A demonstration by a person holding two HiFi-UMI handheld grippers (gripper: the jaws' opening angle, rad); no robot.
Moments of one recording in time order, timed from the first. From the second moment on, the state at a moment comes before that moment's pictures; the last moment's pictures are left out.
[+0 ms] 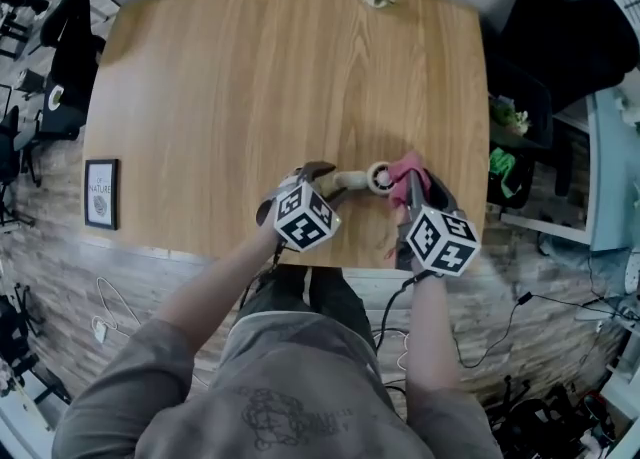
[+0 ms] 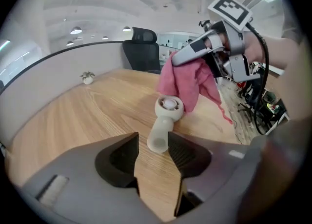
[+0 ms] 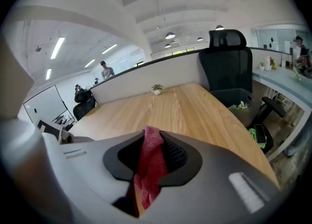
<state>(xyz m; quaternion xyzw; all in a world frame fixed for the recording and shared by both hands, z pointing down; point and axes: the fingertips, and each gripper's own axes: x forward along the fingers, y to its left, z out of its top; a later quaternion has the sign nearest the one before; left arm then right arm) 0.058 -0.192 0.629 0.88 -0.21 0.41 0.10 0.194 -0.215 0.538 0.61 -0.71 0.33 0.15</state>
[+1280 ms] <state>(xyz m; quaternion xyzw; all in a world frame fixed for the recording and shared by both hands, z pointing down) -0.004 -0.209 0.253 0.92 -0.37 0.09 -0.03 0.154 -0.148 0.201 0.58 -0.82 0.04 -0.01</state>
